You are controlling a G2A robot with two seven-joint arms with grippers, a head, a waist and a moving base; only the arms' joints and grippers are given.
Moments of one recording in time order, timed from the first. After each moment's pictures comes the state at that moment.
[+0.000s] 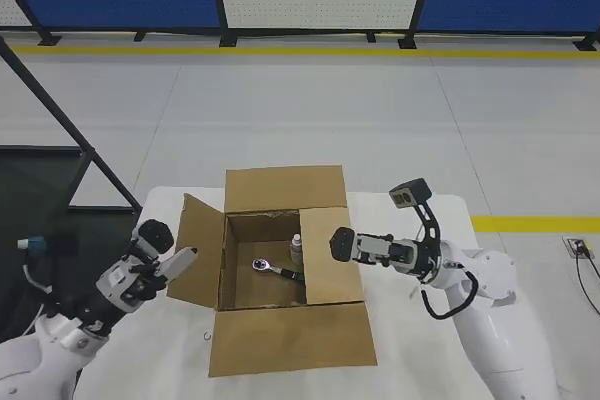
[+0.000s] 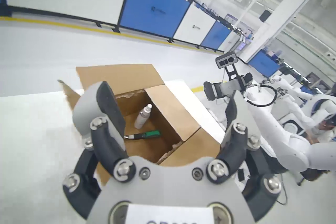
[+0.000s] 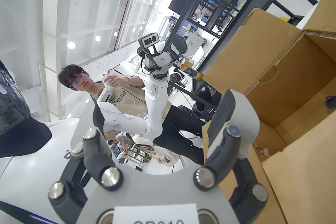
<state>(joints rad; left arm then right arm) 1.30 -1.06 -1.74 -2.15 0.24 -0.24 -0.63 -0.80 -1.31 1.38 -1.44 0.45 -0.36 1.24</state>
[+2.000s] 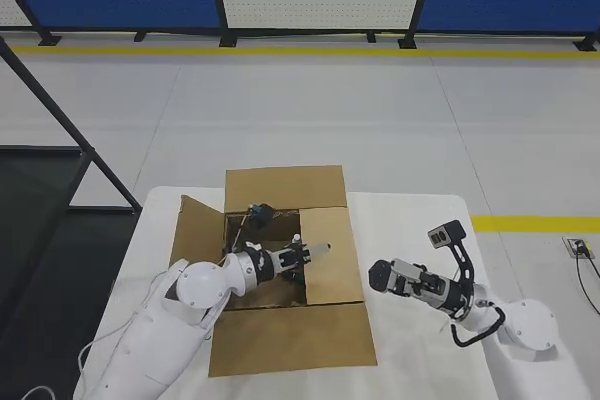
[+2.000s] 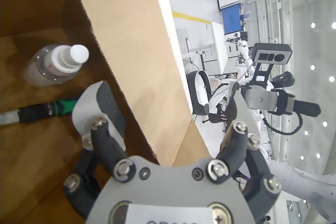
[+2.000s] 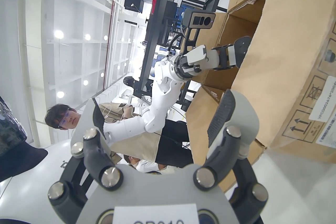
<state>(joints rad) 0.69 -1.19 -0.97 -1.37 -0.02 -0.05 -0.71 -1.06 -1.21 1.50 -1.56 0.41 -0.25 1.15</state>
